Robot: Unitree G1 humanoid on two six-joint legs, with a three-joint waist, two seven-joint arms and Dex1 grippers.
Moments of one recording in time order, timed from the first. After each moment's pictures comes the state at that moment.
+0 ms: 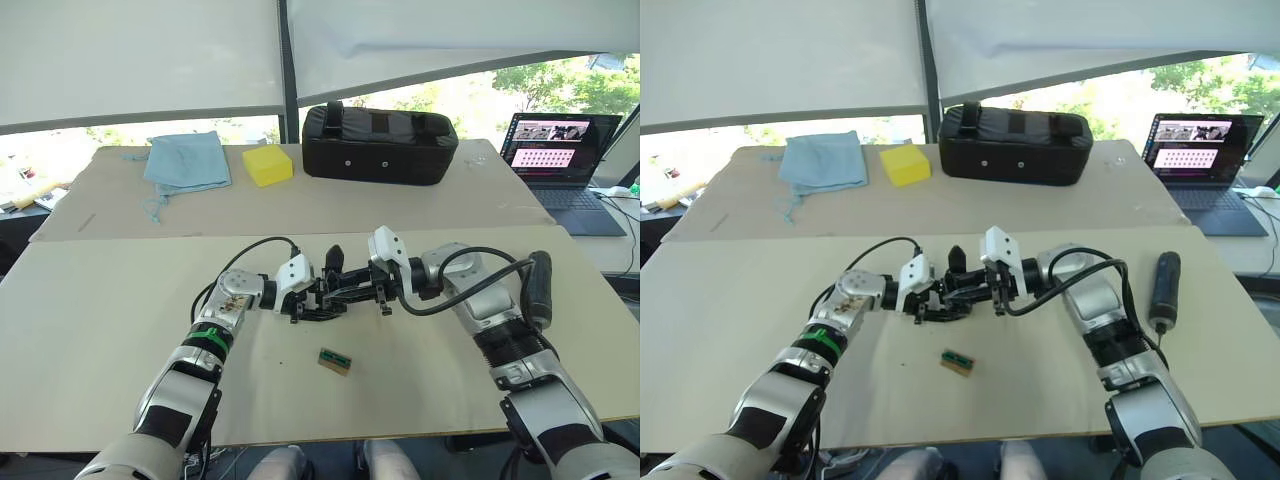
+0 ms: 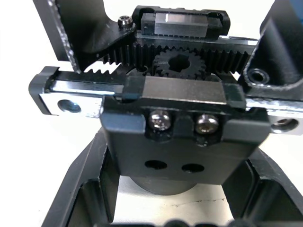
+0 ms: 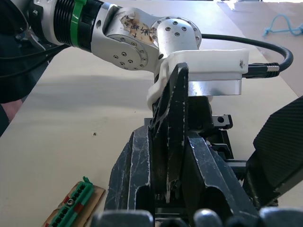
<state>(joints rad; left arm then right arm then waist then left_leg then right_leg) -0.79 0.26 -0.19 0.87 -0.04 -0.20 -1.27 -0.72 -0.48 0.31 0.27 0.29 0.20 1.31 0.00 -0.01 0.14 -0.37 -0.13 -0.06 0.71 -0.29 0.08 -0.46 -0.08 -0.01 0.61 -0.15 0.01</state>
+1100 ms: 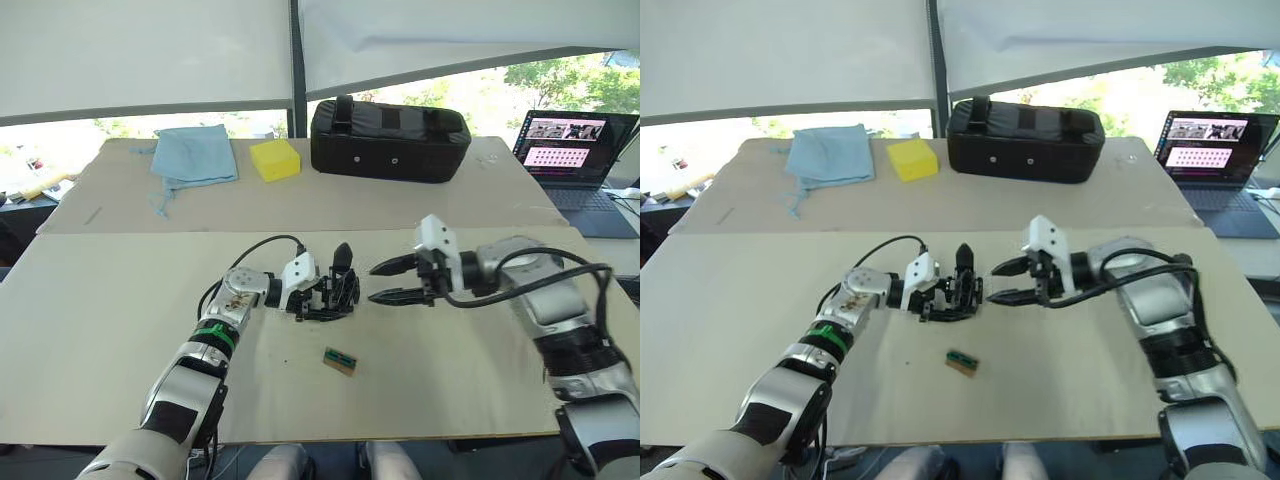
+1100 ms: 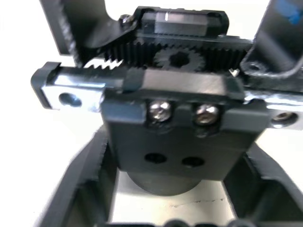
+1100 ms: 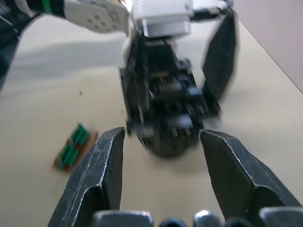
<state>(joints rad) -0.82 0.25 -0.18 0.93 -0.04 -0.21 -1.28 -0.61 -0.82 0.14 -0.05 0.35 0.55 1.26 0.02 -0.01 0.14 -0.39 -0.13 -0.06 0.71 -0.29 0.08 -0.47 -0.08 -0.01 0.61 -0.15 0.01</state>
